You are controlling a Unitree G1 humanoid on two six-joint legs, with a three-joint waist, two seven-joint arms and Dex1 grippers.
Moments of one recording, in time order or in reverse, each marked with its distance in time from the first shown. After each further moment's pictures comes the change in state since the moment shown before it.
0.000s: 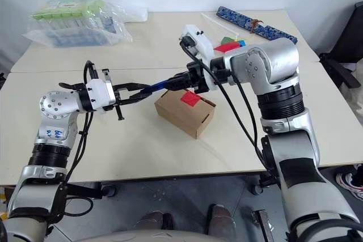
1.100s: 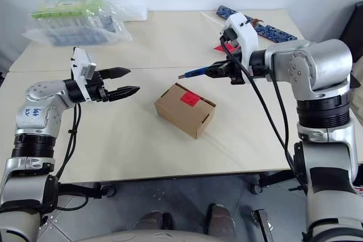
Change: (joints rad) left arm -0.093 0.068 0.040 0.006 -0.165 0.790 -0.012; right arm 0.119 -0.254 -0.078 -0.151 -0.025 -0.044 -0.141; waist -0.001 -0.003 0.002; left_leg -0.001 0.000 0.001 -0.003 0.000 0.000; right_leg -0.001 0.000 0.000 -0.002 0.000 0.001
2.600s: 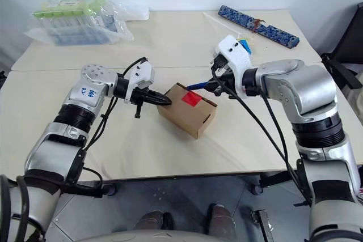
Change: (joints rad) left arm -0.323 -0.173 -0.296 0.419 0.308 -0.277 -0.241; right arm 0.122 -0.033 0.121 -0.153 -0.056 -0.111 -0.003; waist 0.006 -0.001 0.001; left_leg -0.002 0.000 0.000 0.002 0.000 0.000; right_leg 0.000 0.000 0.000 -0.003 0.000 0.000
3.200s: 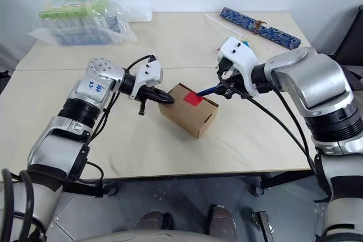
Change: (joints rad) left arm -0.059 -0.031 -0.058 -0.001 0.098 0.064 0.048; right arm -0.113 -0.152 0.170 0.026 -0.081 -0.001 0.187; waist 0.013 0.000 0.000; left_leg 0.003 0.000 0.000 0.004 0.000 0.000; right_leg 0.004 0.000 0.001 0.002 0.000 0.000
